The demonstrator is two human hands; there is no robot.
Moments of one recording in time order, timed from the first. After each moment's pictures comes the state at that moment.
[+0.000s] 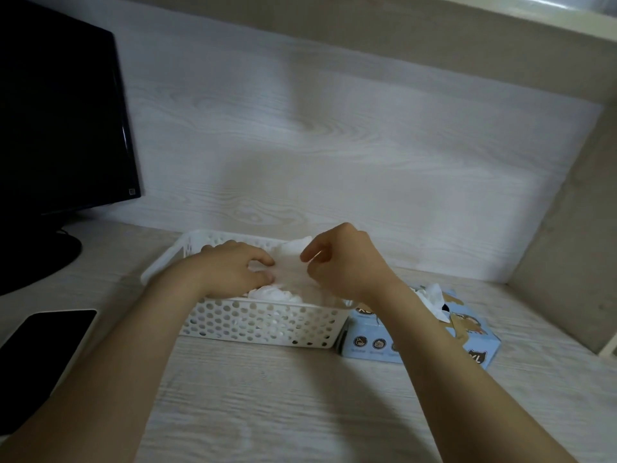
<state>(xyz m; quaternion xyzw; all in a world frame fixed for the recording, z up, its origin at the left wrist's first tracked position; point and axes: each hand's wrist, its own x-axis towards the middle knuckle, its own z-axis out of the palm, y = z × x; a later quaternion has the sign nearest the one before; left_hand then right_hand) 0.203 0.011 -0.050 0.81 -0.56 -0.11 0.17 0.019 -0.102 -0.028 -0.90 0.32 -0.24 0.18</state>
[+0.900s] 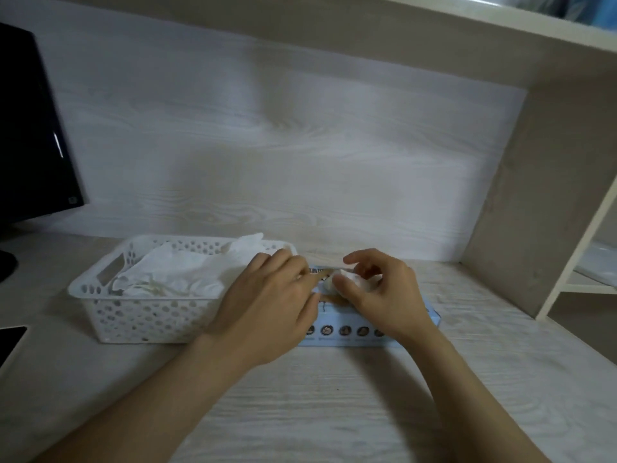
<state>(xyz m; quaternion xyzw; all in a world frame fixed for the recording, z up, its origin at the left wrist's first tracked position) 0.074 -0.019 -0.090 0.63 -0.70 0.28 0.21 -0.106 -0.148 -0.089 -0.81 0.33 -0.44 0.19</state>
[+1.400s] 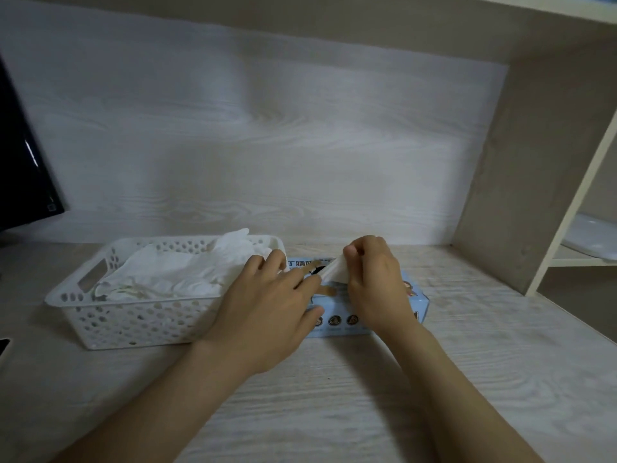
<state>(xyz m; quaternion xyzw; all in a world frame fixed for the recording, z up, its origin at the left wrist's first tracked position) 0.056 -0.022 -0.095 0.65 -0.70 0.29 0.06 -0.099 -0.156 -0.107 -0.79 0.35 -0.49 0.11</state>
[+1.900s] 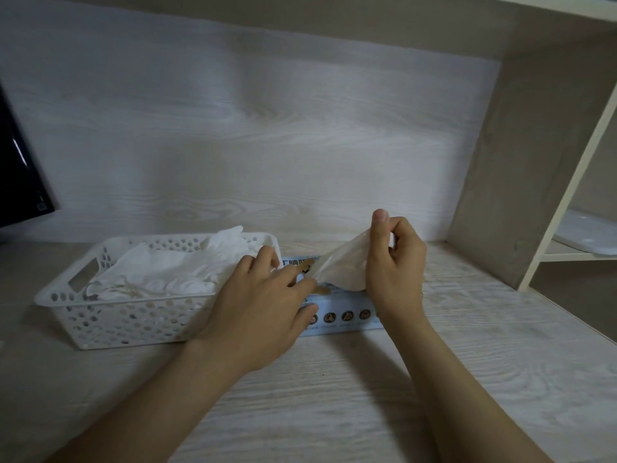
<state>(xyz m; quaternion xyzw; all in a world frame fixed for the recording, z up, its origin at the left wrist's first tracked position) 0.056 -0.021 -0.098 0.65 -0.70 0.28 0.09 -0.107 -0.131 -0.072 -0.63 0.30 -0.67 0.27</state>
